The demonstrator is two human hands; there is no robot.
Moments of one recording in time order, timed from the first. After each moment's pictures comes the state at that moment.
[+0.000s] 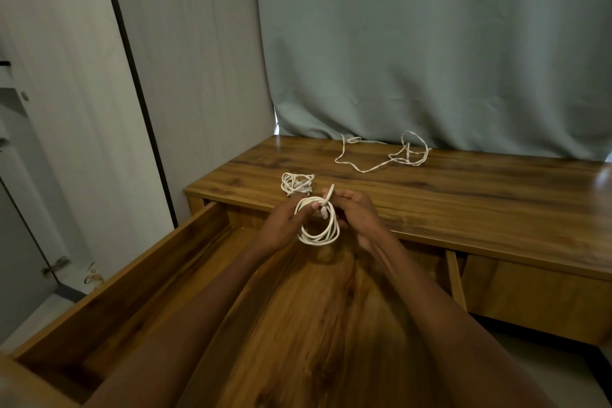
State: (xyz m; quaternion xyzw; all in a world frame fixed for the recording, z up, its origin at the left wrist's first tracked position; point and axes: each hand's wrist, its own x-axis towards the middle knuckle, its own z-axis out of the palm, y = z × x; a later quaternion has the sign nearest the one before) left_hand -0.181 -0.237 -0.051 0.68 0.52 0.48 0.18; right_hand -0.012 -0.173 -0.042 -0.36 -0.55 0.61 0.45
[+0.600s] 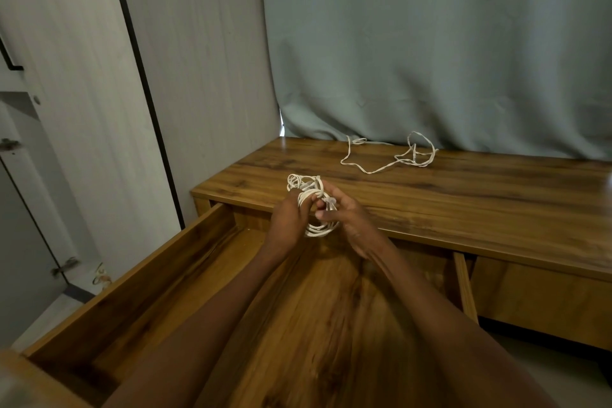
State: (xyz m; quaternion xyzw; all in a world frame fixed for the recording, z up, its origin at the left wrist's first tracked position) left_hand -0.175 -0.228 -0.055 0.61 0.61 0.51 0.02; right_hand -0.025 -0.182 -0.052 -0.19 -0.63 0.63 0.42
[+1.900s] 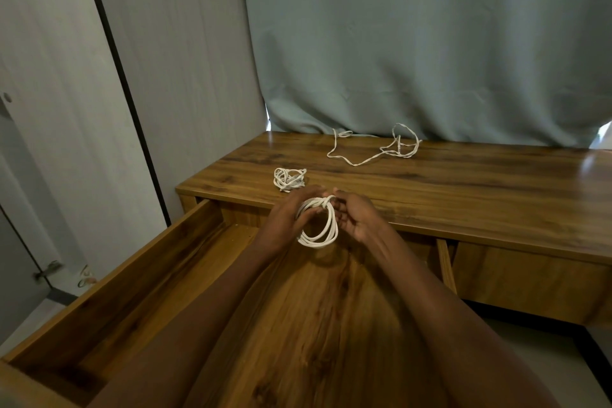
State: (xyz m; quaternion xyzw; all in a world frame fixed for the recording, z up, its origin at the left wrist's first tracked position) left_hand -0.166 -0.245 -0.058 0.76 0.45 0.47 0.01; right_hand -0.009 -0.174 -0.040 -0.41 -0.39 0.70 0.44
